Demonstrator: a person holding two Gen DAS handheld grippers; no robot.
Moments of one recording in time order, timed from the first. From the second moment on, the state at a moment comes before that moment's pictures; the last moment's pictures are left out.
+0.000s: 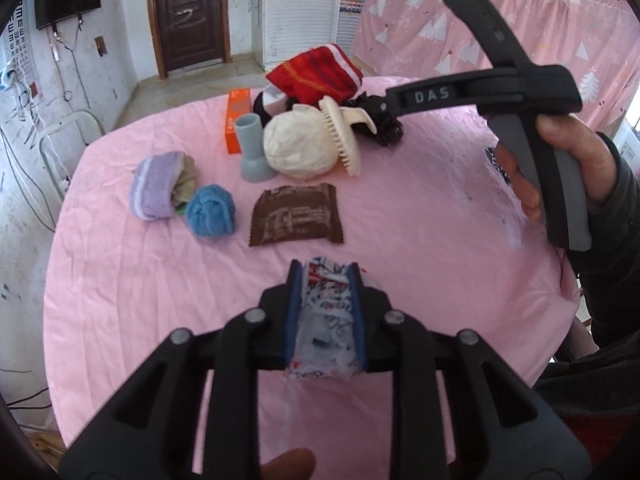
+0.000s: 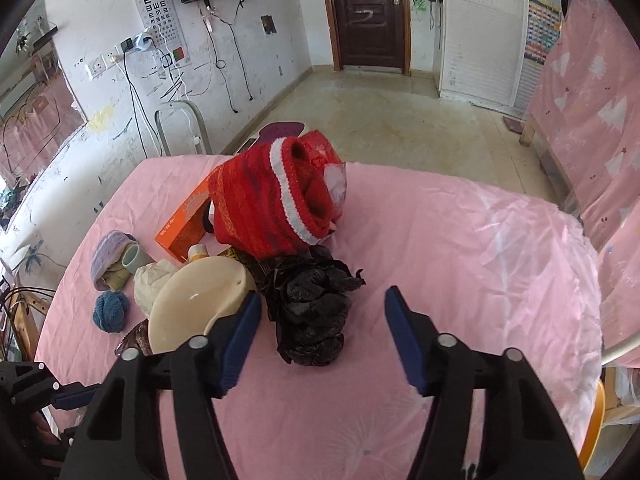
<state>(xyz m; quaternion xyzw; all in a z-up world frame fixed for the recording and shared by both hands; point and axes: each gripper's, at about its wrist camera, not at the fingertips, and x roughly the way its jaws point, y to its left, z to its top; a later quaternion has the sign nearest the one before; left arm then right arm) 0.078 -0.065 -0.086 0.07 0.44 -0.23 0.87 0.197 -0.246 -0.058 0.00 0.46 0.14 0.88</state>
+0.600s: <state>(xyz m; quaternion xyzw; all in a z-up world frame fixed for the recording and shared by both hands) 0.087 -0.080 -0.040 0.06 0.40 -0.22 0.89 0.160 -0.302 -0.035 0.05 0.42 0.15 0.89</state>
